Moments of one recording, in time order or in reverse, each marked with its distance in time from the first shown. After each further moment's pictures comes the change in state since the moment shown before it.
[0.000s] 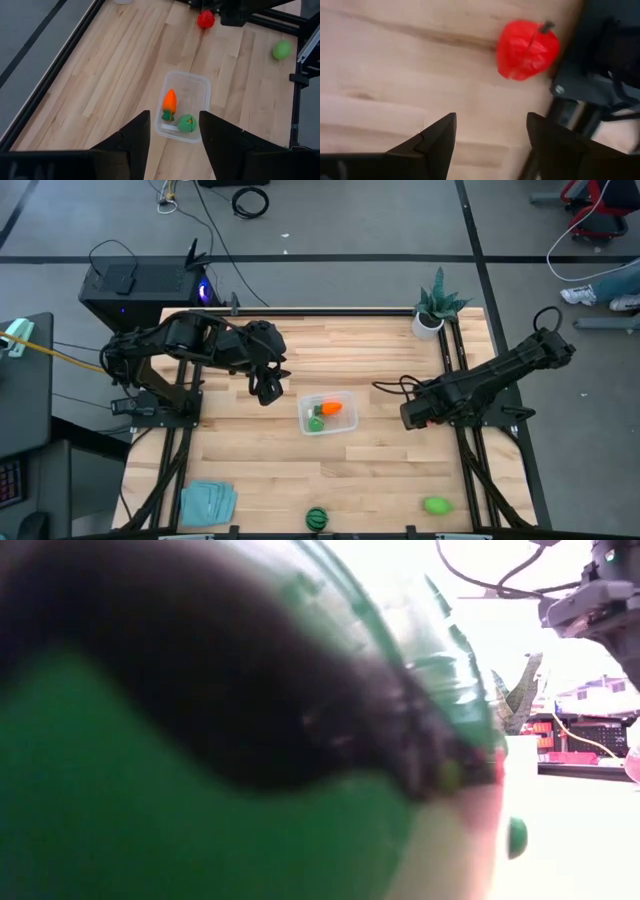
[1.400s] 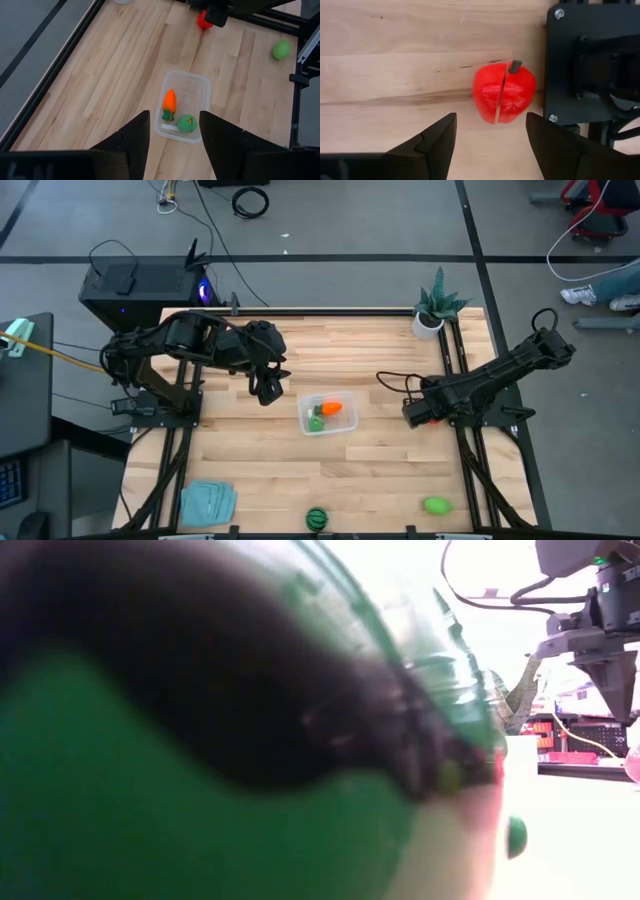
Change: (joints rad) left arm 0.000 0.000 0.000 0.000 0.000 0.000; right arm 0.002 0.000 -0.085 -0.015 0.140 0.238
